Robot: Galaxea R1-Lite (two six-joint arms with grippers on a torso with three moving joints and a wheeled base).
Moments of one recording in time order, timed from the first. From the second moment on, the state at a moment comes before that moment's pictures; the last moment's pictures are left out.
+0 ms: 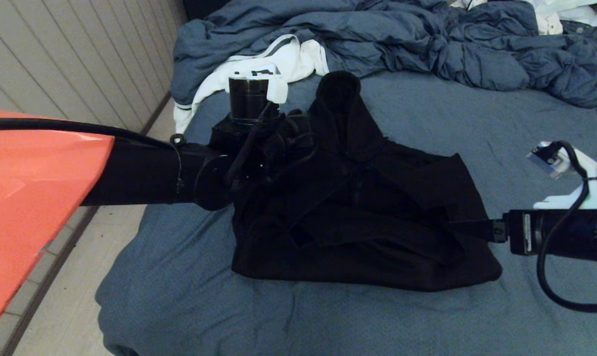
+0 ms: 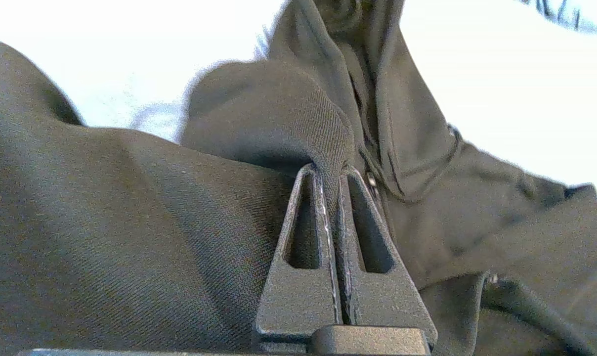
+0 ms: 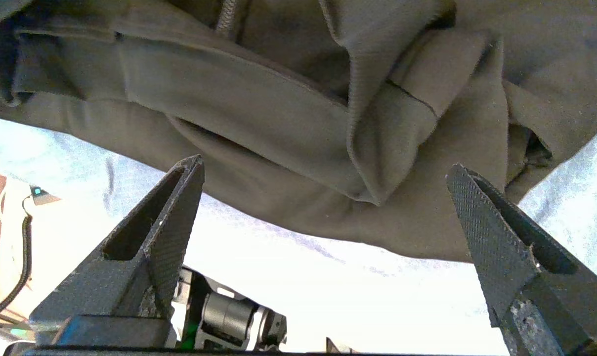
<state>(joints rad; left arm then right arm) -0.73 2.08 -1.64 -0.46 0.35 -0.23 0.08 1.30 -0.87 0.12 0.28 0.06</state>
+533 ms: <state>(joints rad) -0.75 2.02 -1.38 -0.58 0.34 -0.23 0.08 1.28 -0.86 0.12 0.28 0.06</state>
